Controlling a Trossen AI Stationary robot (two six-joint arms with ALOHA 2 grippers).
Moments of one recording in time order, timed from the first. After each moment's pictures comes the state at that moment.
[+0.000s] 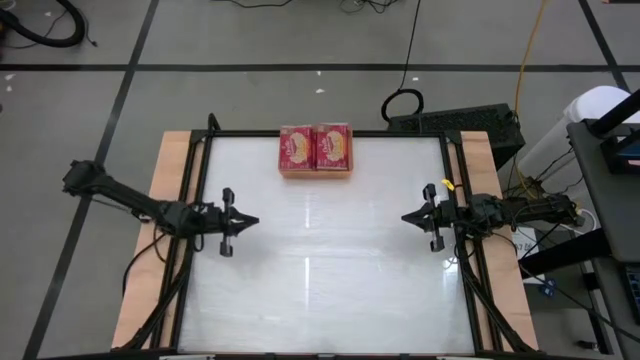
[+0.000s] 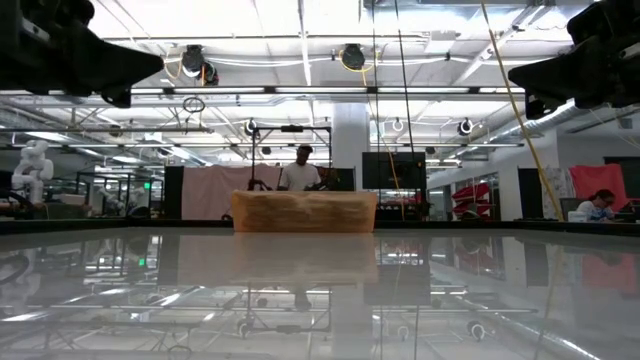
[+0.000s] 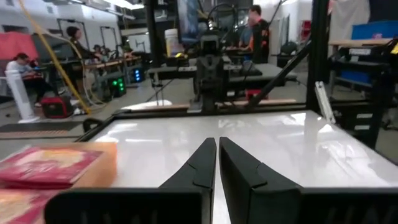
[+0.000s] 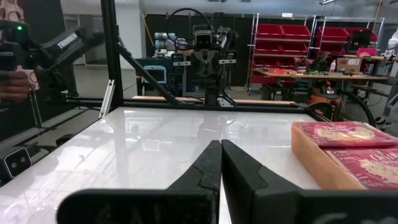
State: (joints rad) left arm -0.35 0.57 0.01 0.65 -0.38 0.10; right arm 0.15 0.01 0.02 0.03 0.10 -0.02
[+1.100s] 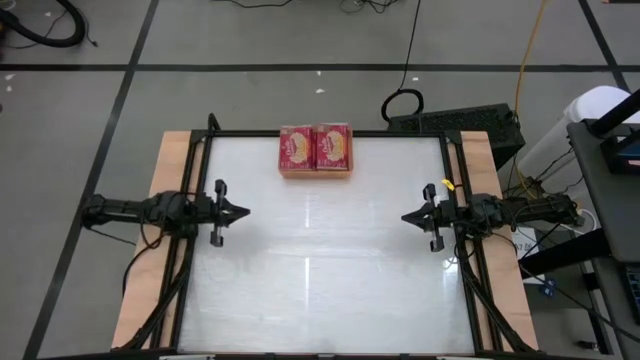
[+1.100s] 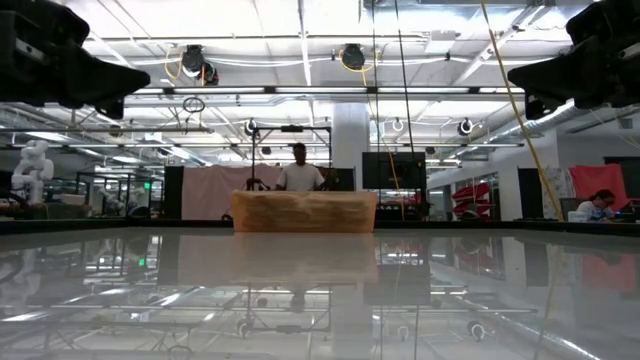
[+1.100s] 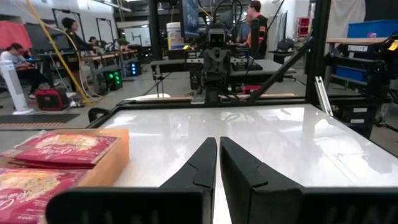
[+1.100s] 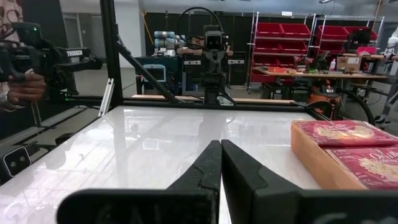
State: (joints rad) left arm -0.09 0.01 0.01 0.02 -0.10 0.06; right arm 0.15 0.02 0.02 0.04 0.10 -0.02
